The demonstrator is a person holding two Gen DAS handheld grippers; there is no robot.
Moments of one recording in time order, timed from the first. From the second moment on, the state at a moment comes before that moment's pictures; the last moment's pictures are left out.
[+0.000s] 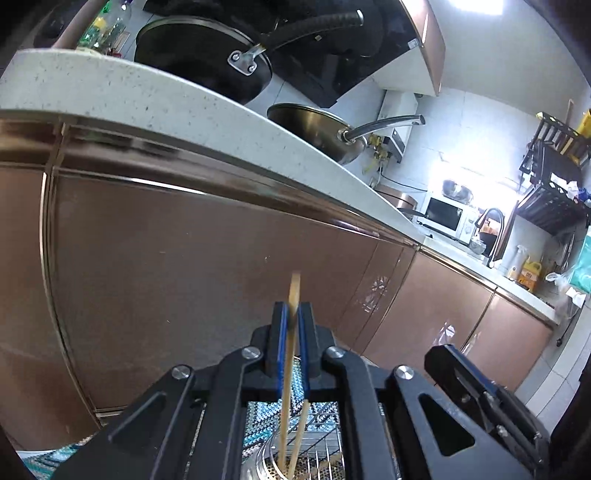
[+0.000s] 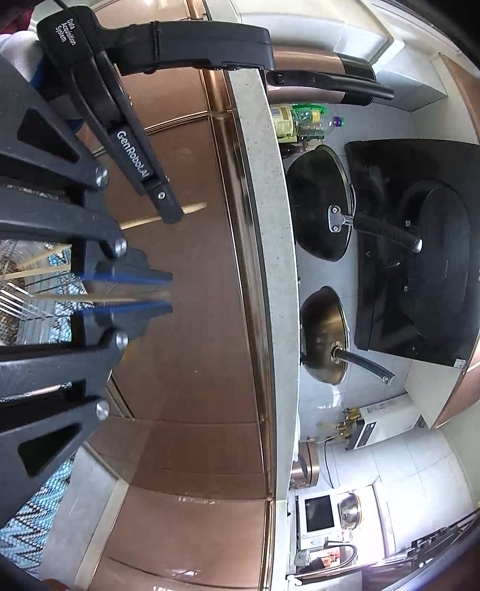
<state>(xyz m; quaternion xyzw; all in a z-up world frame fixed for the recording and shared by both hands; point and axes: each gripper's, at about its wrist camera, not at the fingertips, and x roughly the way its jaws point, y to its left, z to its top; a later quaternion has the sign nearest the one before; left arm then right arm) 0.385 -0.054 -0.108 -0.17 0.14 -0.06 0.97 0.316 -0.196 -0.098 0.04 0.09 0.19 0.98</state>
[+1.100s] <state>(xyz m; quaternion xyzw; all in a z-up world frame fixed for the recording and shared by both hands) 0.145 0.013 -0.071 -0.16 0.20 -0.07 0.96 0.110 -0.216 -0.049 0.02 0.16 0.12 0.98</state>
